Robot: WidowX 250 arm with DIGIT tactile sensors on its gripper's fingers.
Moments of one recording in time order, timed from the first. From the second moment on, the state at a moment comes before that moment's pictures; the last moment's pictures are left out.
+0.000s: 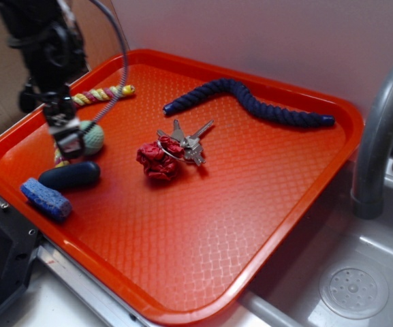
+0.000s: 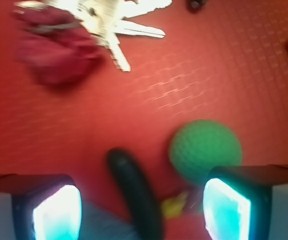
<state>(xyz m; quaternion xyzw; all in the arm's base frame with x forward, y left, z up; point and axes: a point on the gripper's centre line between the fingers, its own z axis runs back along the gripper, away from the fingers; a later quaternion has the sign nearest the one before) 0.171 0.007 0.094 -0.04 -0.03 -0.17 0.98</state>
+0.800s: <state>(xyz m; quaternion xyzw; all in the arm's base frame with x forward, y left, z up) 0.156 0.009 0.029 -0.03 0.05 -0.19 0.98</state>
